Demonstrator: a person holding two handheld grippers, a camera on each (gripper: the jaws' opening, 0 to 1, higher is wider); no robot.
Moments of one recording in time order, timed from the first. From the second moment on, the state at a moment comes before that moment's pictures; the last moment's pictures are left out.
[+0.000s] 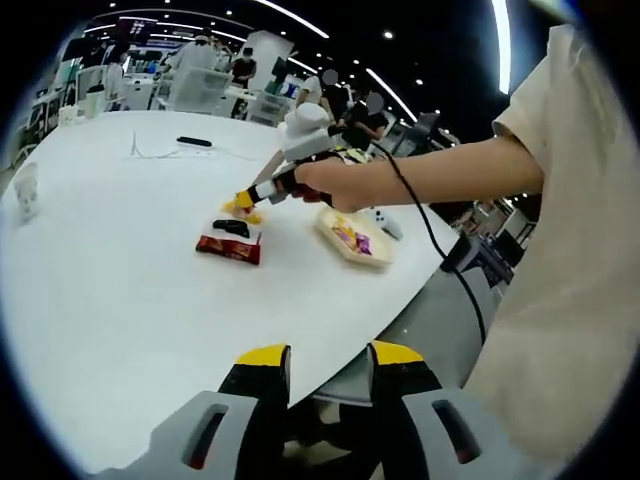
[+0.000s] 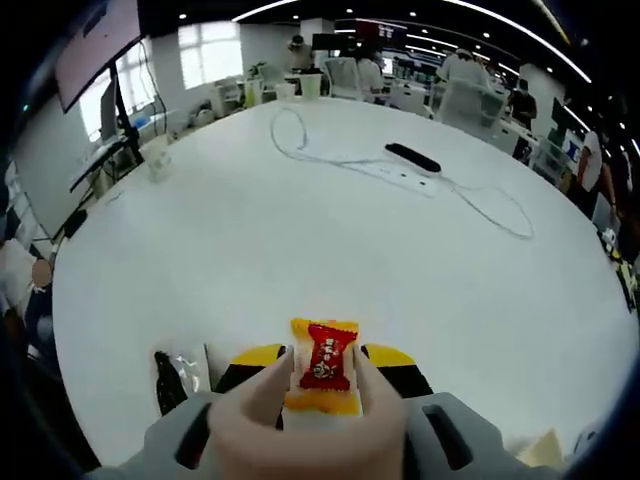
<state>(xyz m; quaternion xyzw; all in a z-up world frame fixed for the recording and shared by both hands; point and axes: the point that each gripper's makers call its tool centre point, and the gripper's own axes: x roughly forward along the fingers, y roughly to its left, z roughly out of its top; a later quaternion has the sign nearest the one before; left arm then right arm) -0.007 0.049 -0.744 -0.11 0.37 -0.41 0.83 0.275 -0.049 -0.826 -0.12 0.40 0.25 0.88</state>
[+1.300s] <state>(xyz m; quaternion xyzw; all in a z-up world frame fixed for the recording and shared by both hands) -0.004 0.044 -0.748 -0.11 0.37 -0.41 0.82 0.278 -0.056 -0.850 -0.12 0.41 0.27 0.87</state>
